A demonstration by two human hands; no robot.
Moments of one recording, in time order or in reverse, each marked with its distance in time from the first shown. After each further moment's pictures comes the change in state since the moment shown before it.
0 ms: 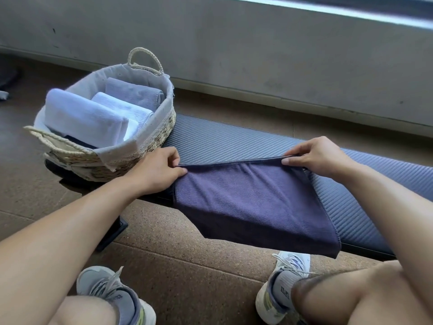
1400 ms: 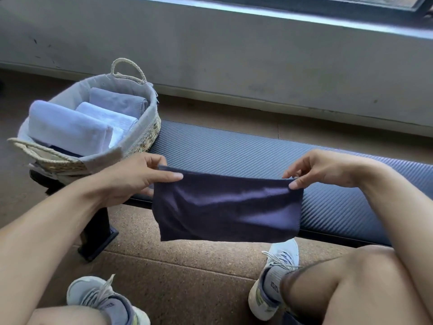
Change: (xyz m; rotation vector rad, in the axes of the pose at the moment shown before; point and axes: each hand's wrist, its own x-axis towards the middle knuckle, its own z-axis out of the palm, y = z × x) left_hand -0.035 0.033 -0.029 -0.725 -0.379 -0.107; right_hand -0.046 0.015 -0.041 0.164 -0.471 0.028
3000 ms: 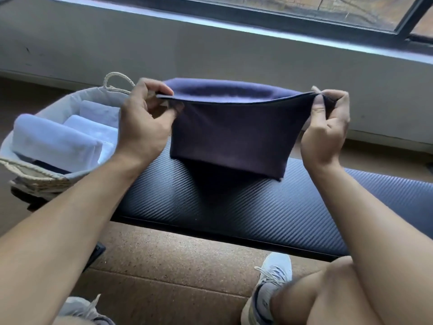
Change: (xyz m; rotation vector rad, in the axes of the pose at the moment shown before) left_hand 0.051 0.077 0.019 0.053 0.699 0.815; right_hand 0.032 -0.075 -0.003 0.356 1.435 -0.672
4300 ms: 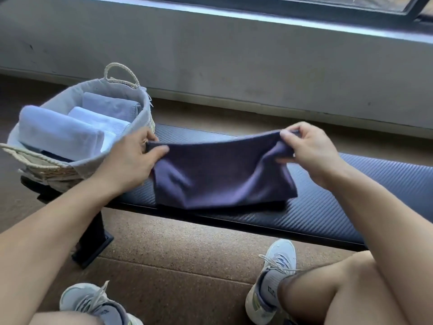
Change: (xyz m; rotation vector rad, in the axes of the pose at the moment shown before) left_hand -0.049 -0.030 -0.044 0.497 -0.362 -0.264; right_hand -0.037 0.000 -0.029 -0.117 -0.551 0.647
